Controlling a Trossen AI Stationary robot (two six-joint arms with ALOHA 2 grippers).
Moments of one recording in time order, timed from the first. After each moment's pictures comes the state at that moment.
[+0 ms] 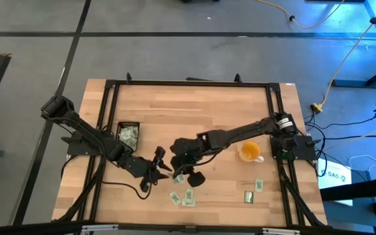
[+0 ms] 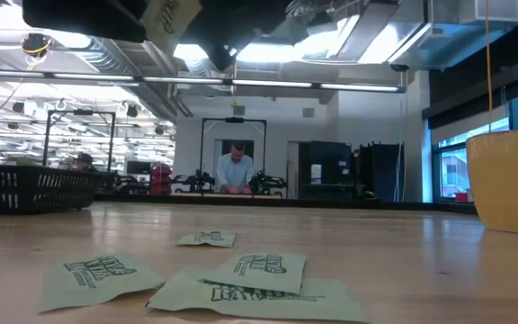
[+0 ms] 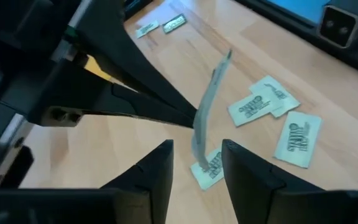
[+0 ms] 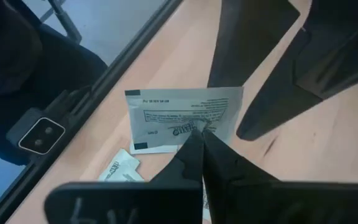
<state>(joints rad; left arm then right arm) -0.54 1.36 0.76 0.00 -0.35 0.27 0.20 2.03 1.65 -0.41 -0.36 -0.16</state>
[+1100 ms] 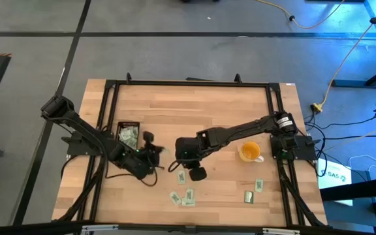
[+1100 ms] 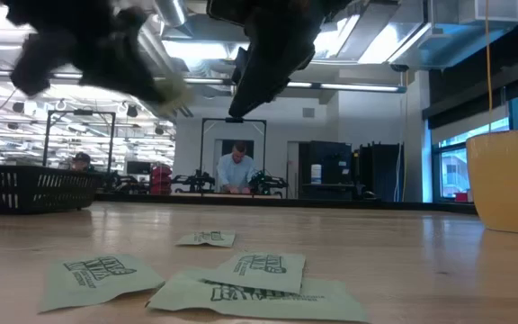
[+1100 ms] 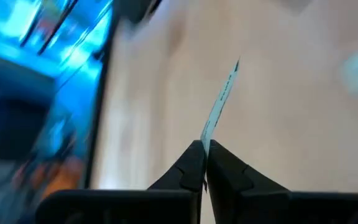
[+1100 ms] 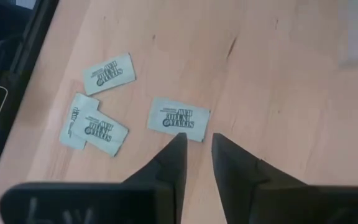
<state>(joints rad) -0.54 1.36 0.76 -0.33 -0.86 0.05 0.18 2.03 1.65 -0.67 -0.20 -0.03</state>
